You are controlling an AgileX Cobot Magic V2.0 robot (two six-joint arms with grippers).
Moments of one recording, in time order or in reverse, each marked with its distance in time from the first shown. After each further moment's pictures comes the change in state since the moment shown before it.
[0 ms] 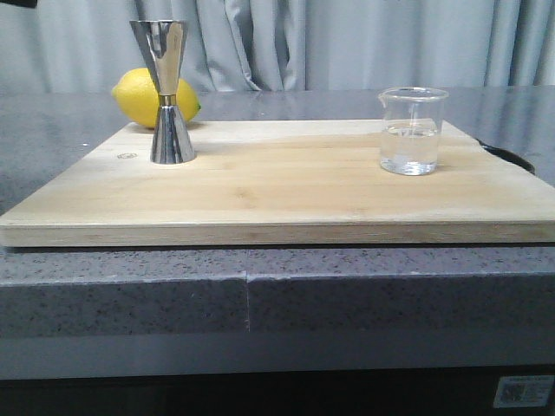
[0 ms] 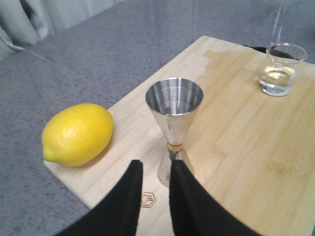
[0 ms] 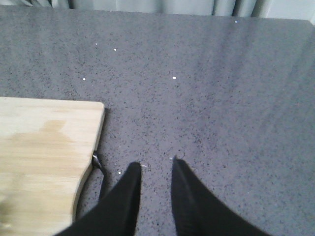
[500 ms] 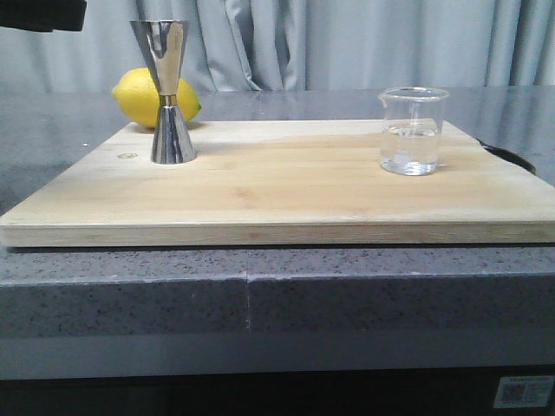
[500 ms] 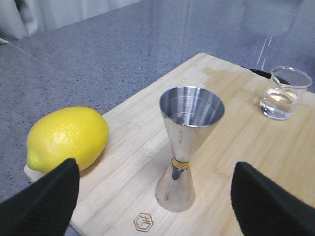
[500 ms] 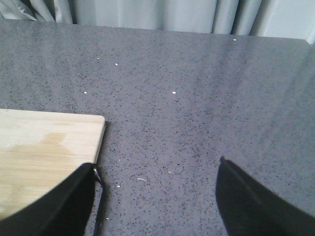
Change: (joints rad) left arm 0.000 0.116 0.000 -0.148 0.024 0.083; right arm 0.000 0.003 0.000 -0.014 -0.043 -0.002
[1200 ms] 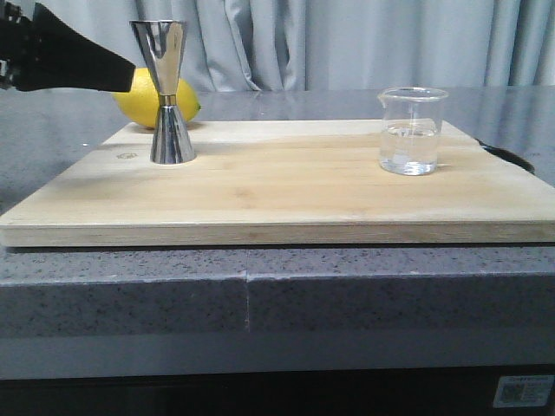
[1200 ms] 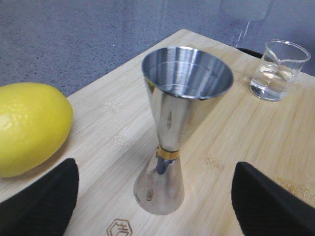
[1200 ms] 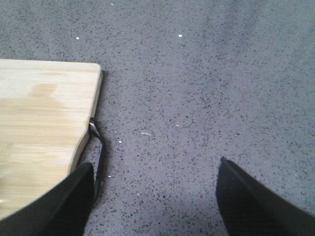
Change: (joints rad) left arm -0.092 0.169 -0.004 -0.077 0.006 0.127; right arm 0.006 0.097 0.000 0.037 0.081 -0.002
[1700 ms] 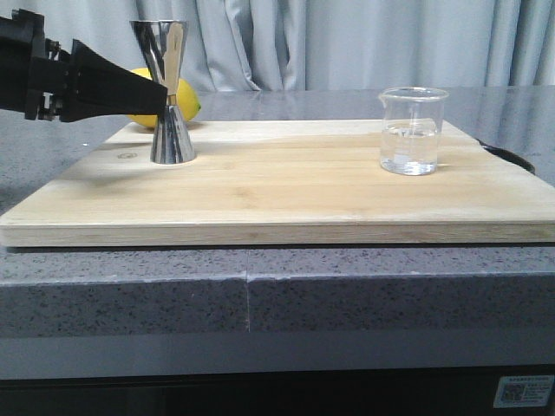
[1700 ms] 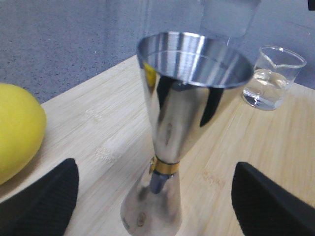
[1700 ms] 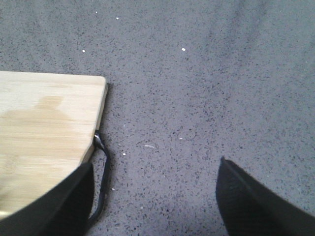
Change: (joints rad) left arm -0.028 0.133 -0.001 -0.144 0.082 0.147; right arm 0.006 0.000 0.000 0.000 -0.041 0.000
